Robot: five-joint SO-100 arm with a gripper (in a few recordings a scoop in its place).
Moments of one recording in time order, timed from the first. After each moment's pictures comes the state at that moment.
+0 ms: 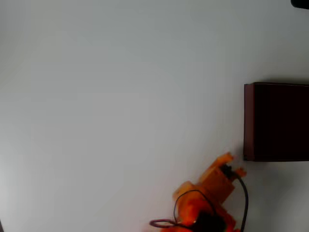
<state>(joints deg) 28.2 143.5 159.5 72.1 104.2</state>
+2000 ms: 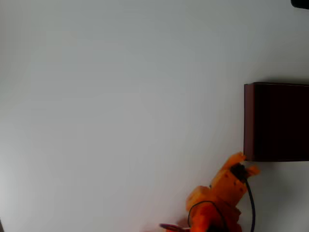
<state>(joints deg) 37.6 150.0 162.7 66.7 88.3</state>
